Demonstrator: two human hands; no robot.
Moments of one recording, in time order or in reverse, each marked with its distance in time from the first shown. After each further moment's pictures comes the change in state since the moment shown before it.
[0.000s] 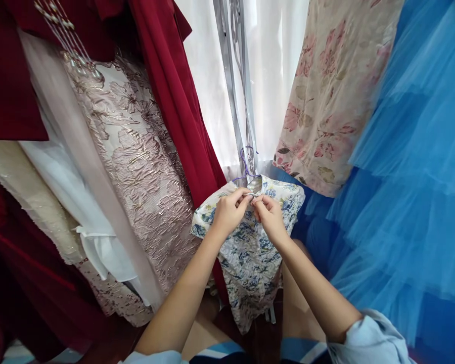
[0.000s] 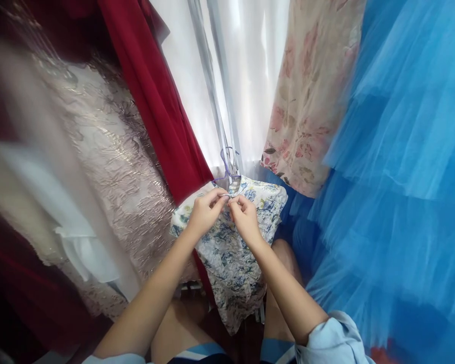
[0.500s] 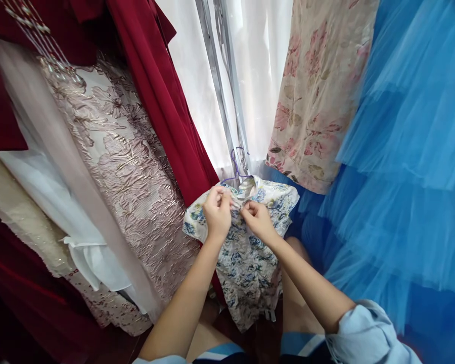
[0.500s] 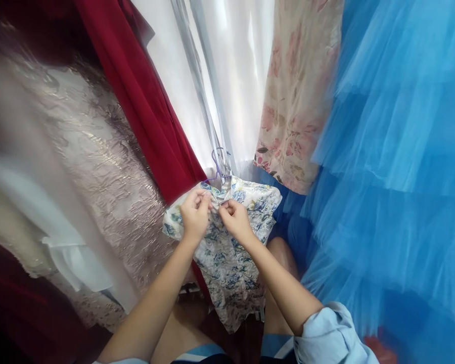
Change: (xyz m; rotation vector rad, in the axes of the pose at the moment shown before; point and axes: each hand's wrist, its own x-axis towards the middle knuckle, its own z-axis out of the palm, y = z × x) left_hand -0.001 0.006 0.015 -0.297 0.373 -0.123; right_hand 0.003 0.029 0.000 -0.144 -0.075 0.000
